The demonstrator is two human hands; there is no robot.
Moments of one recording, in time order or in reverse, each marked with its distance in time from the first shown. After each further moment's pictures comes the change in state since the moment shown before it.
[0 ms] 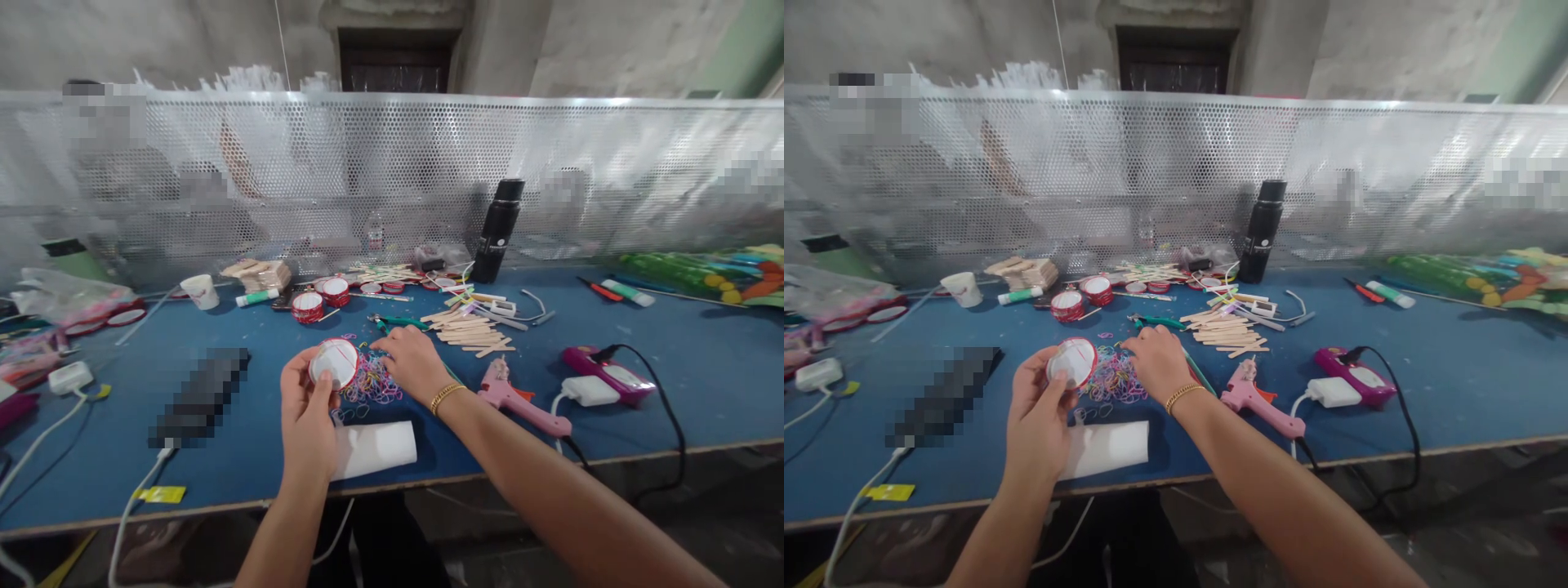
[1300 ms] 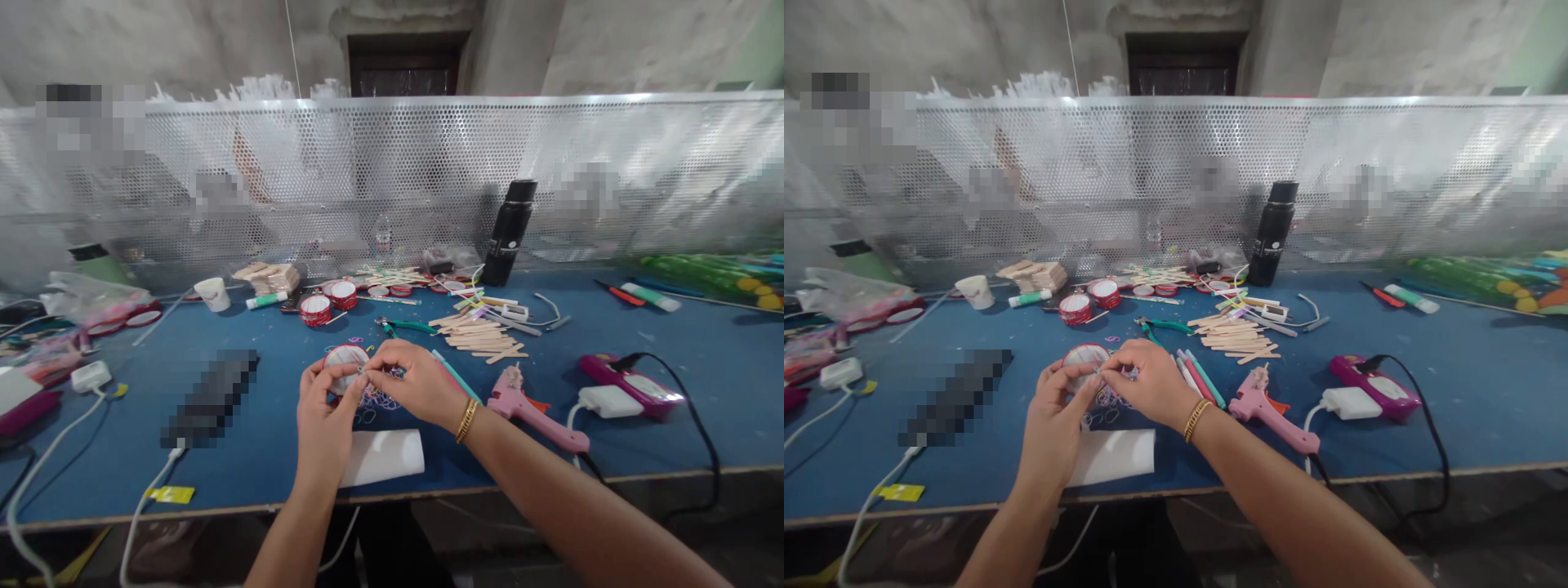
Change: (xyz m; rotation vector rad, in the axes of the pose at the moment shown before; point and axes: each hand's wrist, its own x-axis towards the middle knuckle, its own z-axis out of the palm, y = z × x) left_hand 0.004 0.002 -0.006 0.579 -0.127 0.207; right_hand -0.016 -0.028 -0.017 0.760 0.228 -0.248
